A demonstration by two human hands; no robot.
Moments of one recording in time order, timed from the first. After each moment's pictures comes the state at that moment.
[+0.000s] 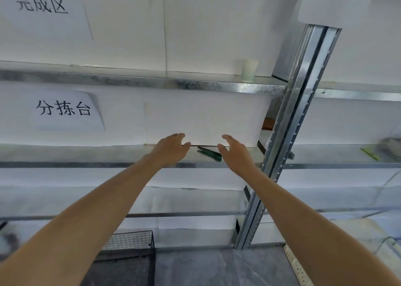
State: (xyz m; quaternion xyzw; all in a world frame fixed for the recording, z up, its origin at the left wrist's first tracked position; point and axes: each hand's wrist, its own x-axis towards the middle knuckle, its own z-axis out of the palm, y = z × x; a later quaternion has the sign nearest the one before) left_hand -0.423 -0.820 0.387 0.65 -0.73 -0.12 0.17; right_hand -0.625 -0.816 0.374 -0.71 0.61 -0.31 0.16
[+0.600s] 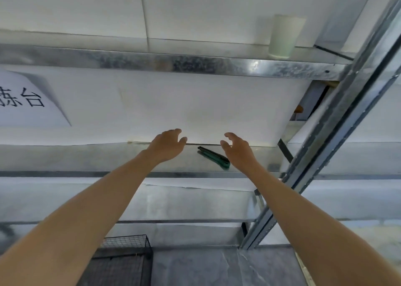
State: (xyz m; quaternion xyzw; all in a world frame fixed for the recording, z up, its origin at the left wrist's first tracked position) left_hand -0.423 -1.044 0.316 0.69 -0.70 -0.16 0.13; right_hand -0.637 -1.048 0.299 -0.69 0.63 -0.27 0.23
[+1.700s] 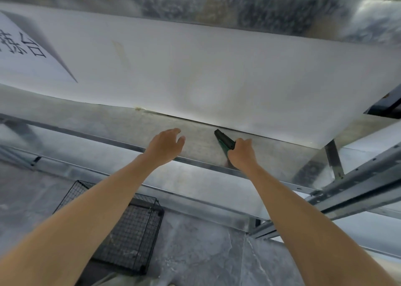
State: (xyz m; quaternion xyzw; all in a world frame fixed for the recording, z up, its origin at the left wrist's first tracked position) left_hand -0.444 -1.090 0.220 0.79 -0.57 -0.17 0.12; right_hand -0.643 -1.171 0.179 -0.70 0.64 -0.07 0.30
